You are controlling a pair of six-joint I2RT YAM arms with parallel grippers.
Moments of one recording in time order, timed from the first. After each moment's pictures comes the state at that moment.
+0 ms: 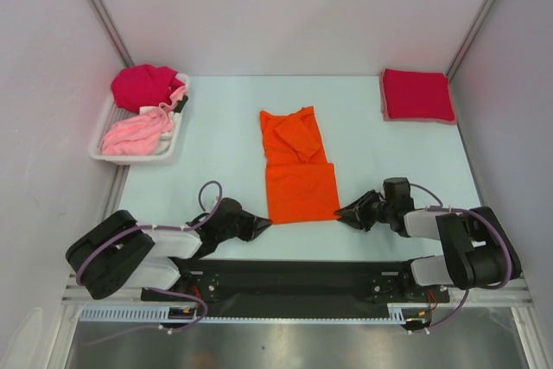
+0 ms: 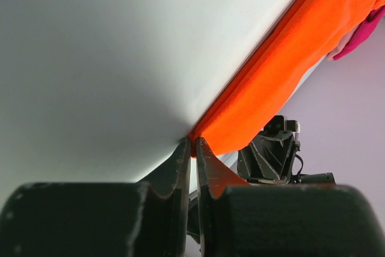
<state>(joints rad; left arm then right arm) -0.77 1.30 0.18 0.39 0.00 -1.83 0.19 1.36 0.24 0.24 -0.59 1.27</state>
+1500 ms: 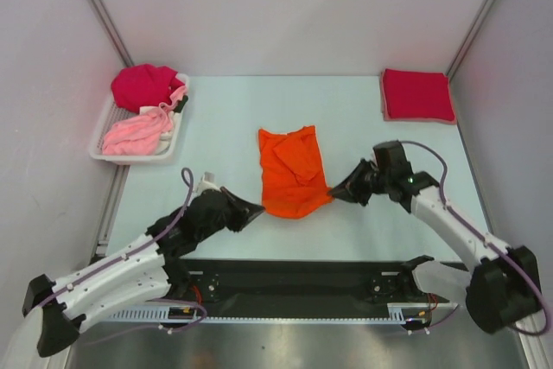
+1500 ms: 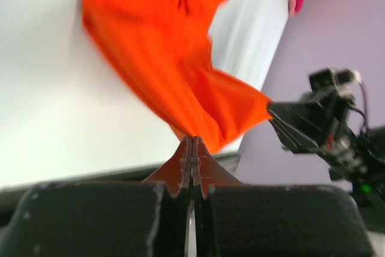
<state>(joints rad) -0.90 0.70 0.43 -0.32 -0.18 -1.56 0.38 1.07 0.69 -0.46 -0.47 1.13</state>
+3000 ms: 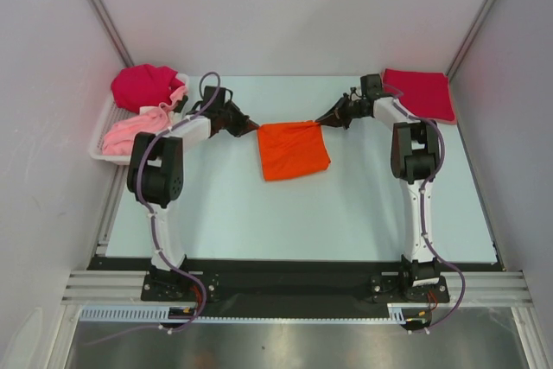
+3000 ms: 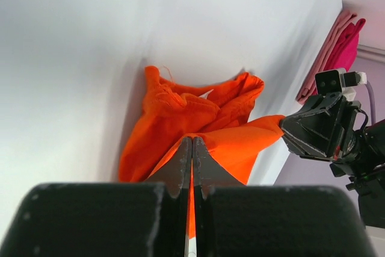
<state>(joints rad) -0.20 2.04 1.42 -0.16 0.35 -1.04 0.12 2.46 1.98 -0.47 -0.87 0.92</state>
